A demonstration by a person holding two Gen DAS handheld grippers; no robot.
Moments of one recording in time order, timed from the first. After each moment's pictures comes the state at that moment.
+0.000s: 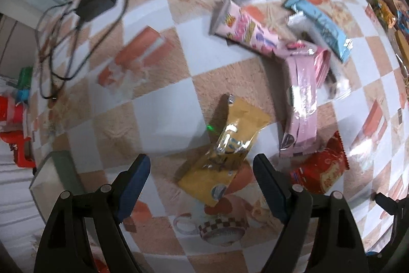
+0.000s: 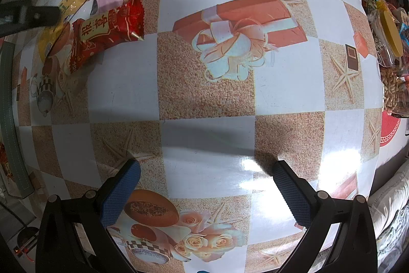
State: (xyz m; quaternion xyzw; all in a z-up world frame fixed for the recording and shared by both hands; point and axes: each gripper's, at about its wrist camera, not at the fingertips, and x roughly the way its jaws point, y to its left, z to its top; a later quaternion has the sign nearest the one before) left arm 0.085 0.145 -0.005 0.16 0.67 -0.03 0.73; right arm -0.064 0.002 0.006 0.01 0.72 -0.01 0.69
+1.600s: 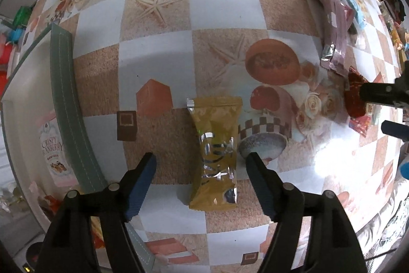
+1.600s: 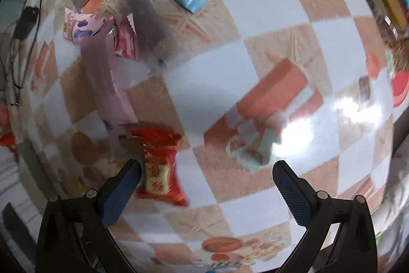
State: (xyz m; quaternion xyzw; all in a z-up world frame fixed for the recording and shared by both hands) left arm -0.007 0.238 -0.009 0.04 0.72 0.01 0.69; right arm 0.082 -0.016 0.021 0.19 0.74 -0.07 0.64
